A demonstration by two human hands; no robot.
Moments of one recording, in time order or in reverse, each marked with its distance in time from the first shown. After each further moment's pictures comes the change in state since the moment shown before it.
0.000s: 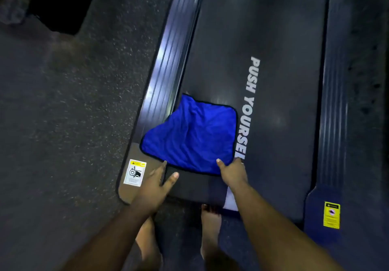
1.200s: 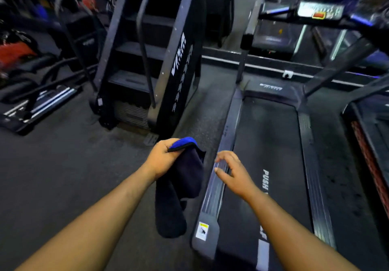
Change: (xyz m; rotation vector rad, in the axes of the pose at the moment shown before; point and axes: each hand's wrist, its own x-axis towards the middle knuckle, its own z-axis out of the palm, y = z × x) left_hand -0.410 0.266 -0.457 -0.303 0.271 0.757; right_hand -0.549 -0.283 -0.213 0.098 0.029 -1.387
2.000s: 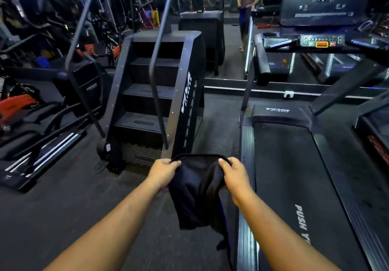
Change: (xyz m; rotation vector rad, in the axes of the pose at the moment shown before) left_hand 0.167 -0.026 -0.169 0.176 0.182 -0.370; right_hand 0.217 -0.097 0.079 0.572 0.408 0.504
